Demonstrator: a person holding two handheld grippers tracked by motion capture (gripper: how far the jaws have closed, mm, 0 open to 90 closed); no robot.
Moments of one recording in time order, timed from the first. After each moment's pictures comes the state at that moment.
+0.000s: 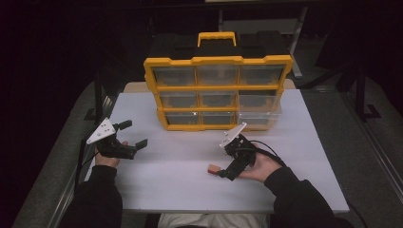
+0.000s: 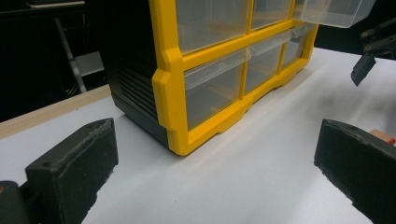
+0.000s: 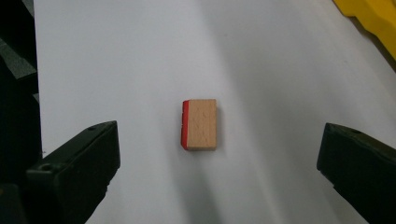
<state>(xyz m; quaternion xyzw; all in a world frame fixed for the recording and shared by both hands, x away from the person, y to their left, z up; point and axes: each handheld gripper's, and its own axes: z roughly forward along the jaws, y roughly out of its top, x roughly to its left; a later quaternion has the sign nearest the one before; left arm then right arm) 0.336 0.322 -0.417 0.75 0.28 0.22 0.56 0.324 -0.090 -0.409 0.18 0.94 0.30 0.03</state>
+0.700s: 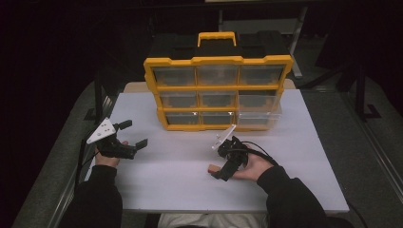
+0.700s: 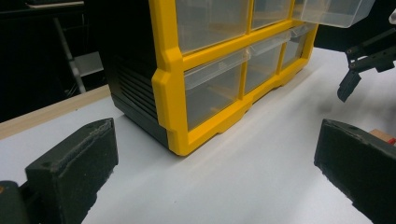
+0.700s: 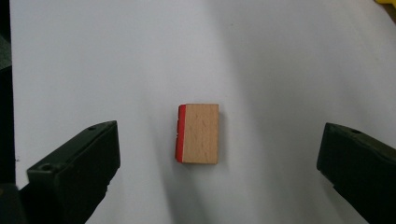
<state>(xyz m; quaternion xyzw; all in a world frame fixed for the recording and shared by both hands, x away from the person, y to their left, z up) 0.336 0.322 -0.417 0.75 0.28 0.22 0.56 0.333 -0.072 -0.427 0.17 0.95 0.28 0.02</state>
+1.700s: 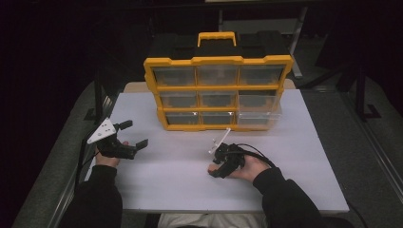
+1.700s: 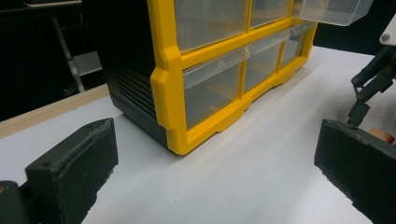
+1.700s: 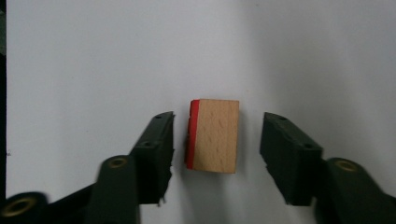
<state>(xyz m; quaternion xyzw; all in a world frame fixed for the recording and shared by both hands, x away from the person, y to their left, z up) 0.337 0.321 -0.418 0.75 0.27 0.22 0.56 0.334 -0.064 -0.442 0.15 0.95 0.26 0.00</state>
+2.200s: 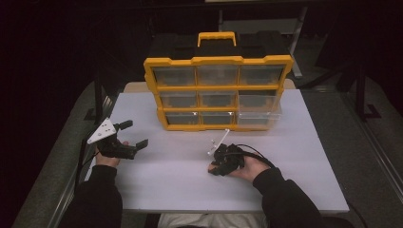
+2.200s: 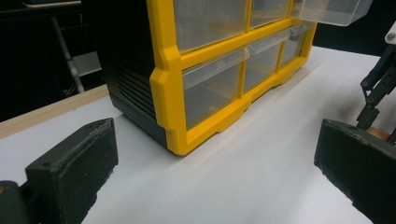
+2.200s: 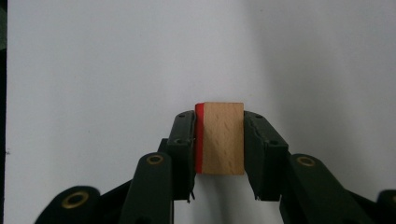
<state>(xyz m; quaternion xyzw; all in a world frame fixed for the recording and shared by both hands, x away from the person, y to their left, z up) 0.337 0.321 -0.418 0.75 0.27 0.22 0.56 0.331 -0.061 -0.440 0.14 0.96 0.26 0.01</state>
